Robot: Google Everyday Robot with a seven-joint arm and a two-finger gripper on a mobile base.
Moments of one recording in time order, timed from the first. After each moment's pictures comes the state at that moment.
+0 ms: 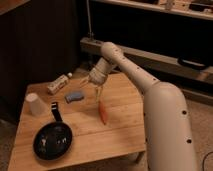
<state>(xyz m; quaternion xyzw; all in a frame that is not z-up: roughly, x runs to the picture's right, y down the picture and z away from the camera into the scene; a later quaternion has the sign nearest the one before) -0.095 0.025 0.776 -0.36 -0.48 -0.26 0.76</state>
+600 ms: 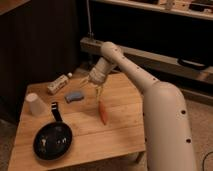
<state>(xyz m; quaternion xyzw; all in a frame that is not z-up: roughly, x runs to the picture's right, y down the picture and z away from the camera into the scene) -0.102 0.020 0.776 -0.36 -0.47 -0.28 0.76</state>
